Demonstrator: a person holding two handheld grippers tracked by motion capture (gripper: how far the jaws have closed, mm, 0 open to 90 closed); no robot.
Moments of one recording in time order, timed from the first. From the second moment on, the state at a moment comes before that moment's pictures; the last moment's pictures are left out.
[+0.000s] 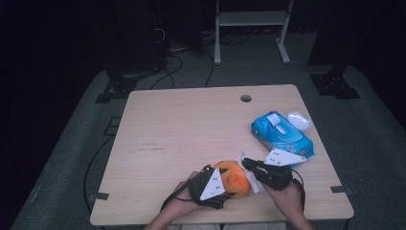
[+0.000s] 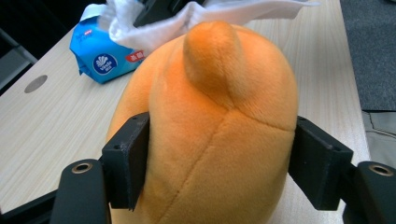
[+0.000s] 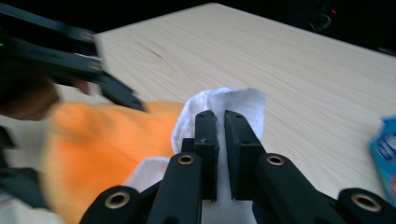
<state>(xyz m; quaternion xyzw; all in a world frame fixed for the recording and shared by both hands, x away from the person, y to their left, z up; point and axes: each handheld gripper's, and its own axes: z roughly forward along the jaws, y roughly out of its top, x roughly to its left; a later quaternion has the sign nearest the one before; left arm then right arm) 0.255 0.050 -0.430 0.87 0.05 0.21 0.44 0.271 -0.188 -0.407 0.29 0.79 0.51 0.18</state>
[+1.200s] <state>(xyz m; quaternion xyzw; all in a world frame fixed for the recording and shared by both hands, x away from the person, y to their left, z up) 0.273 0.060 -0.431 0.86 0.11 0.16 0.47 0.268 -0.189 -0.409 0.28 0.78 0.52 0.20</state>
